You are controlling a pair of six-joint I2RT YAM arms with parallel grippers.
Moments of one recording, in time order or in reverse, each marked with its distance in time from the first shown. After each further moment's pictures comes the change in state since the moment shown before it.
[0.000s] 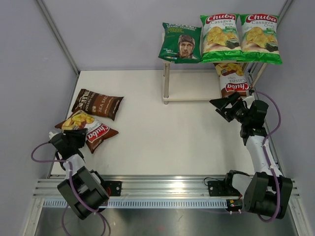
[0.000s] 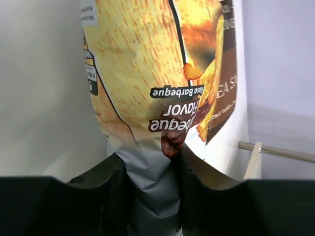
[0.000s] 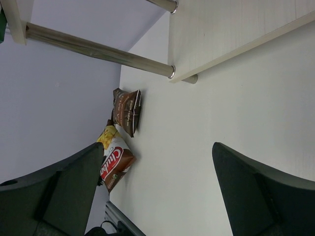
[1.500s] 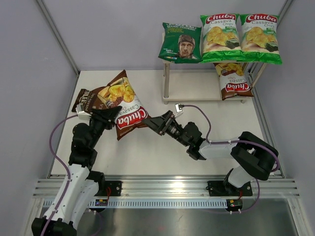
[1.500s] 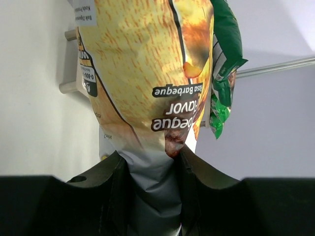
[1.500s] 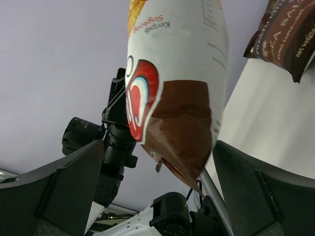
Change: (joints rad) left arm -0.838 -0.416 0.178 -0.027 -0.179 -0.441; right arm 1.151 0.480 -0.076 1.048 0.713 0.373
